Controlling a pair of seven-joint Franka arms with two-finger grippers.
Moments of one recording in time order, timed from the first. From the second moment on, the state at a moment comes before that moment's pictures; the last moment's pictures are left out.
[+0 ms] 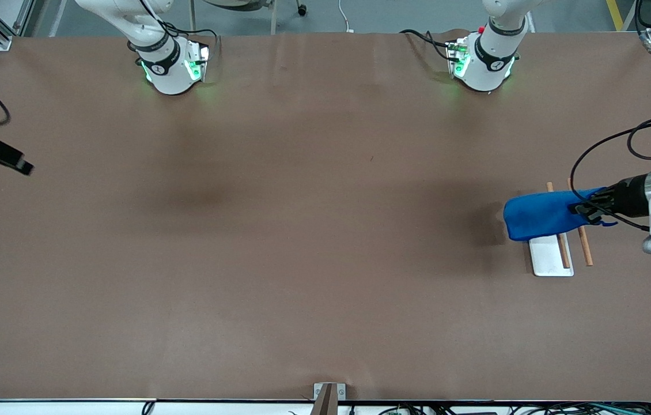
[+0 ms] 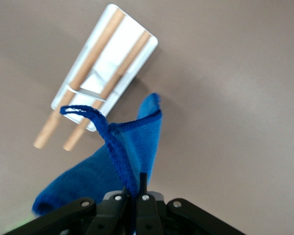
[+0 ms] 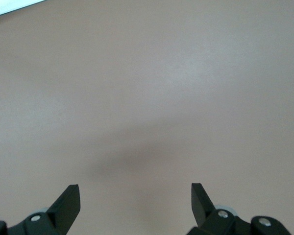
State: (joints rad) left arm 0.47 0.30 -0.37 -1.63 -0.07 1.71 -0.48; right arm -0.07 -0.02 -0.08 -1.56 0.08 1.56 0.08
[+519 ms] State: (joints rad) left arm 0.58 0.33 -0.37 -1.64 0.06 1.78 -0.22; right arm -0.06 -0.02 -0.08 -1.51 0.03 1.50 0.08
